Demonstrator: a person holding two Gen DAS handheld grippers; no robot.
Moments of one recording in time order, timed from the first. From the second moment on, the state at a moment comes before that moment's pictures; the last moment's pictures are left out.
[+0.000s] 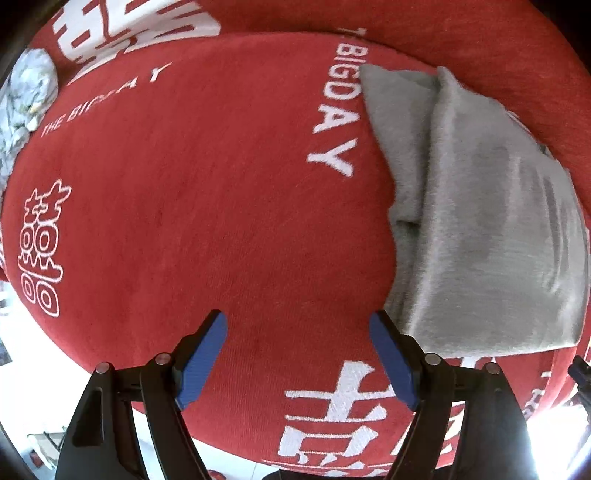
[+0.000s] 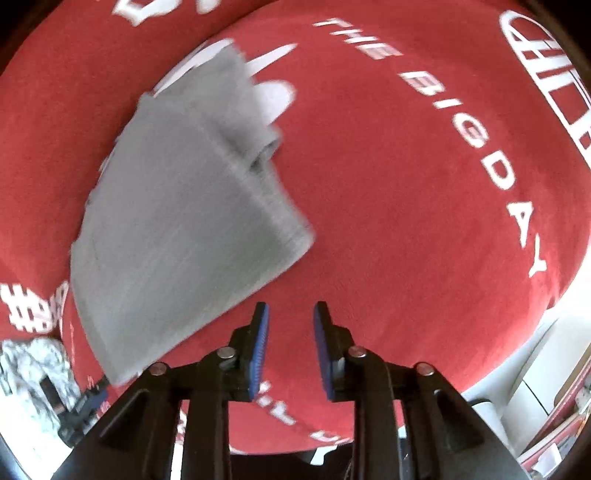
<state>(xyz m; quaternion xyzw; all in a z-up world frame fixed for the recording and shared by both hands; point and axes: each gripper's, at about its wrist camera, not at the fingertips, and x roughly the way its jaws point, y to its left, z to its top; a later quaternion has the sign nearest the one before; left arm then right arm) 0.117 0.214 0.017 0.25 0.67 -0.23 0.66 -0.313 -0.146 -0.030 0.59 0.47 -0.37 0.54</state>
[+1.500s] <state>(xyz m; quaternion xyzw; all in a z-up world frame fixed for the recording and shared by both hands) 0.148 0.166 0.007 0.25 0.67 -0.29 0.63 -0.144 -0.041 -0.059 0.66 0.44 -0.17 0.58</state>
